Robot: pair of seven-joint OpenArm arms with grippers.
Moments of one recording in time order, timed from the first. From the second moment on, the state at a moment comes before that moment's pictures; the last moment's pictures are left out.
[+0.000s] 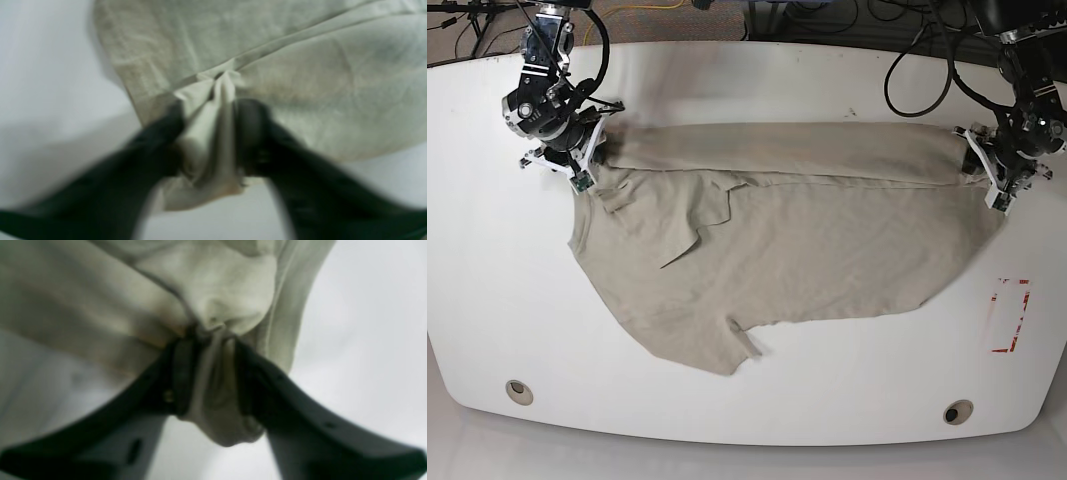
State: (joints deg) left arm 9.6 -19.5 -27.7 93.5 -12.4 -42.1 55.2; right arm -14.5 11.7 19.6 100.0 2.1 40.5 -53.2
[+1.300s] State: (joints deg) left arm -12.9 -19.8 -30.5 77.6 -12.3 -42.0 54.0; right arm -0.7 9.2 17.6 96.3 2.1 40.4 -49.4
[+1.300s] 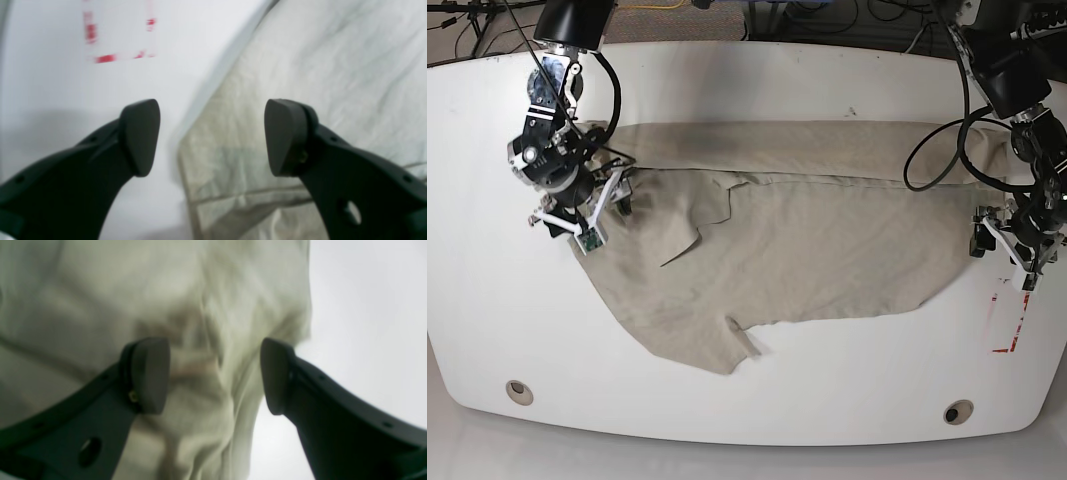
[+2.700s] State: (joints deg) left arm -2.8 -16.3 -31.5 95.0 -12.9 -42.1 56.2; right arm 9.4 11.9 18.0 85.9 1.9 40.0 -50.4
